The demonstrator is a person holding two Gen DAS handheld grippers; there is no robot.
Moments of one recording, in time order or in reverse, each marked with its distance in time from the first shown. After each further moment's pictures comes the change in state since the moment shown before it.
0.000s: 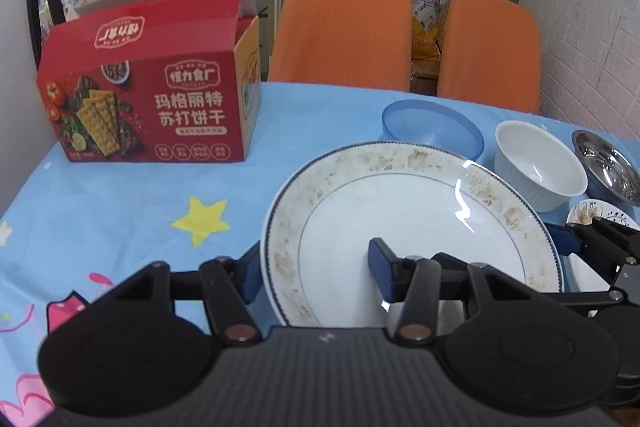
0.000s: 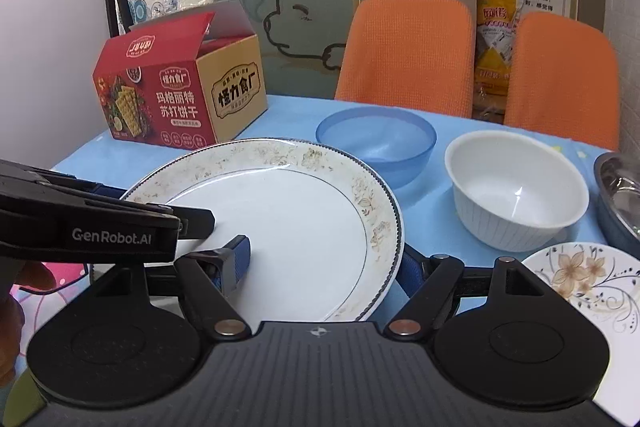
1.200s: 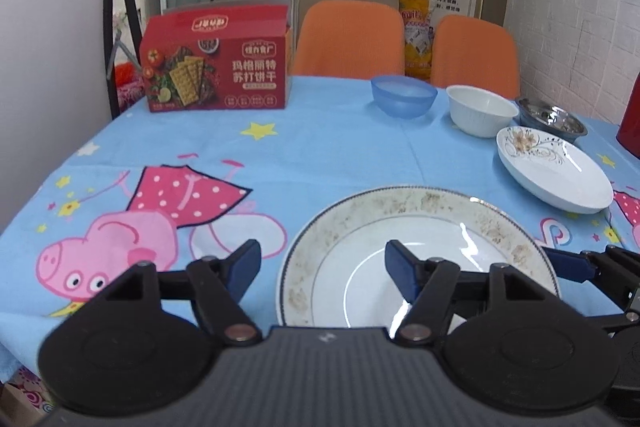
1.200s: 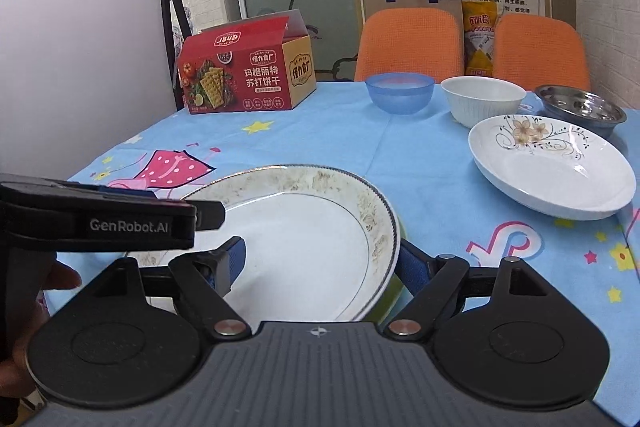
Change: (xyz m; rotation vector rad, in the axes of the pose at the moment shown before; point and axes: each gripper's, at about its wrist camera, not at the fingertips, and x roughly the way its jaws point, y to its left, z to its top) left arm -0.139 -0.003 -0.140 0.001 -0.147 0.032; right arm -0.131 0.063 -0.113 0.059 -0.079 0.010
